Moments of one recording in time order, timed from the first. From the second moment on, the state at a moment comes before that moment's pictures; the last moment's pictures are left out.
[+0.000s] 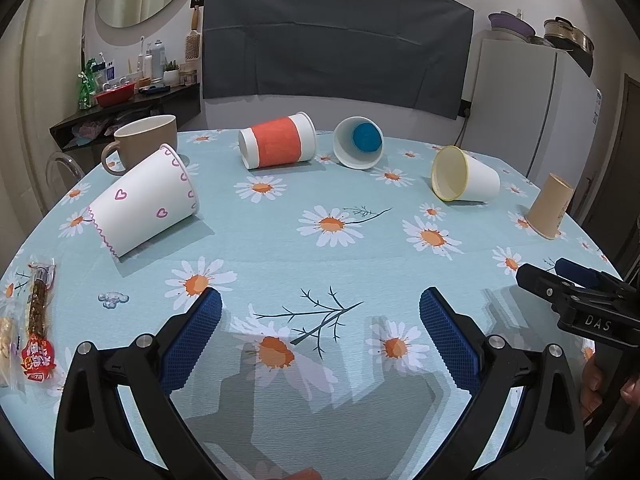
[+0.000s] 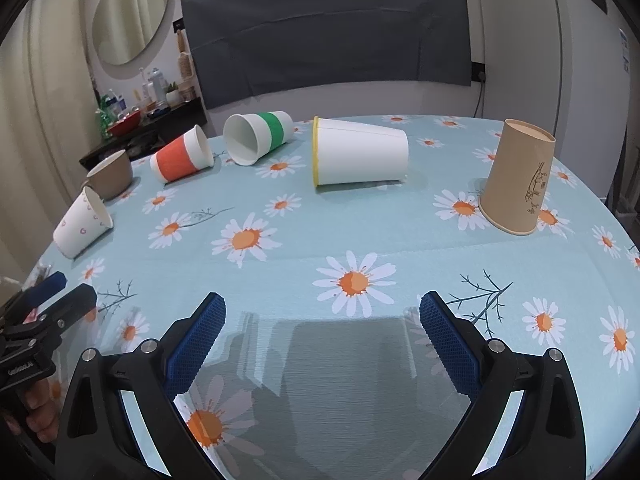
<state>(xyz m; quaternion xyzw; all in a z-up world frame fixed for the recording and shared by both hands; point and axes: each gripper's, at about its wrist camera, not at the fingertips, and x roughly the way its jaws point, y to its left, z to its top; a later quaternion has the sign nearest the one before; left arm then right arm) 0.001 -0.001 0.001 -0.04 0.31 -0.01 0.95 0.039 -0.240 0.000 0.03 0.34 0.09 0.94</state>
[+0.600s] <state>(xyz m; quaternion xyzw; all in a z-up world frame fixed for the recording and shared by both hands) -0.001 -0.002 0.002 -0.04 0.30 -0.03 0.95 0.105 -0.221 0.033 -0.01 0.36 0.04 0.93</state>
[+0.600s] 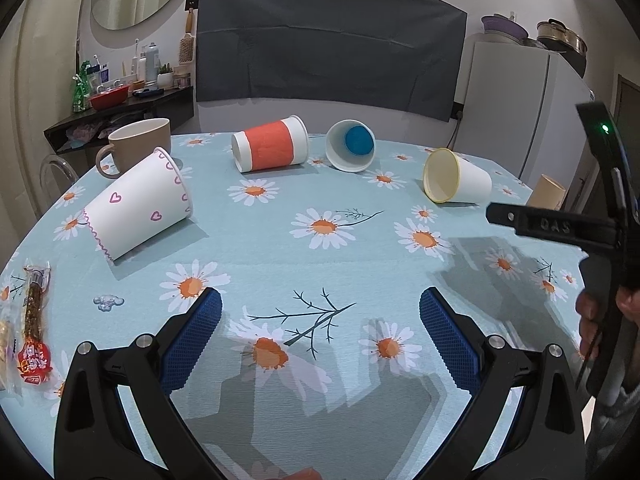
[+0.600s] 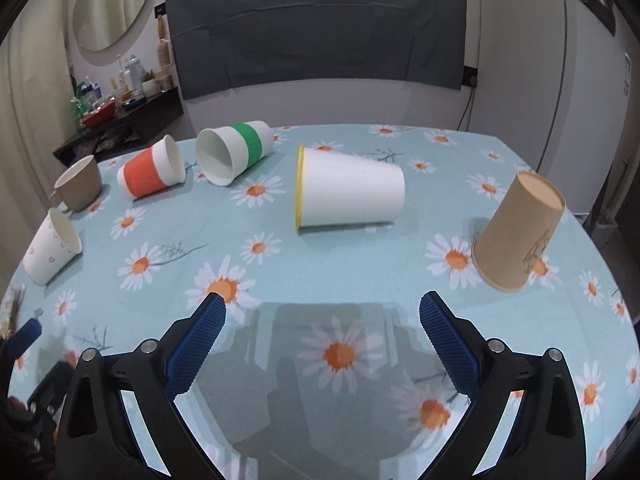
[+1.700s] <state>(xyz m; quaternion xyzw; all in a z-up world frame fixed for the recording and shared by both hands) -0.004 -0.001 0.002 -0.05 0.29 -0.04 0.96 0.128 -0.211 0.024 -0.05 0.37 0.03 0.93</state>
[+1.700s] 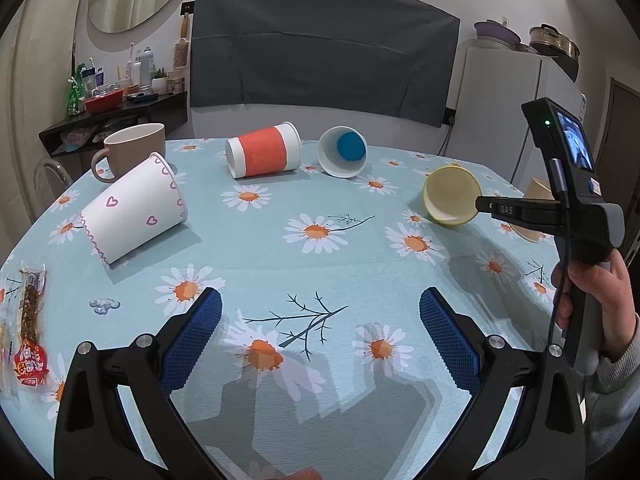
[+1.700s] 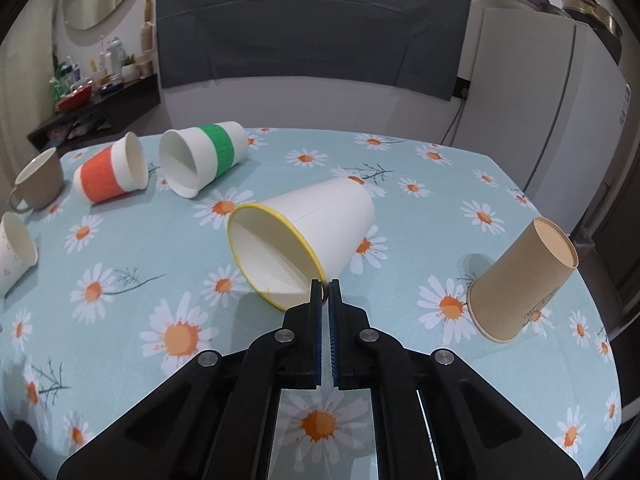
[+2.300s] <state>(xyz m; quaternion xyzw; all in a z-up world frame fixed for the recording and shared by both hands) -0.004 -0.002 0.001 -0.04 0.29 -0.04 0.96 0.019 -0.176 0.022 -0.11 0.33 0.18 0.92</state>
